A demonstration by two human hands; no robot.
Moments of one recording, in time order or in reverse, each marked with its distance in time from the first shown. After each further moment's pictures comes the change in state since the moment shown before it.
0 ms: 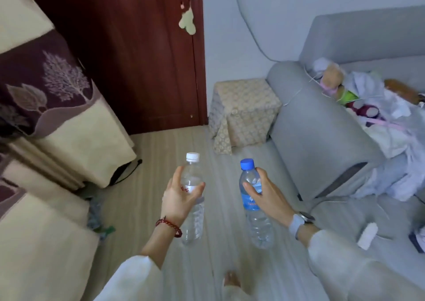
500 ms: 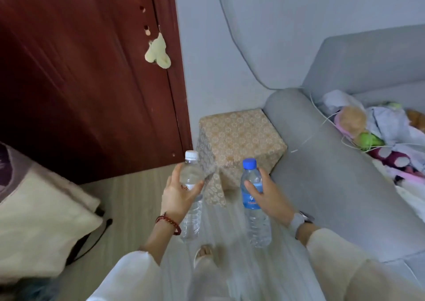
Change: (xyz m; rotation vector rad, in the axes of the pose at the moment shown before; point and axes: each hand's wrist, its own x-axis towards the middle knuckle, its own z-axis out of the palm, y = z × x) left_hand 0.435 0.063 0.108 0.004 -0.067 0.061; right_hand 0.421 -0.012 -0.072 0.141 0.074 0.037
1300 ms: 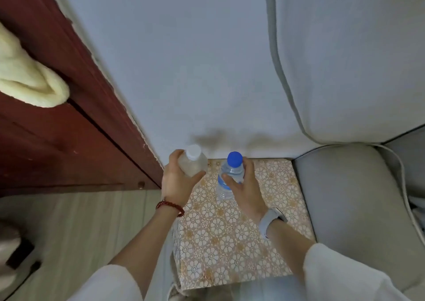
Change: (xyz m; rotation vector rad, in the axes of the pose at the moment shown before) left_hand 0.518 -0.044 0.253 -0.040 0.154 -0.195; right_hand 0.576 0.081 0.025 0.320 -0.155 -0.037
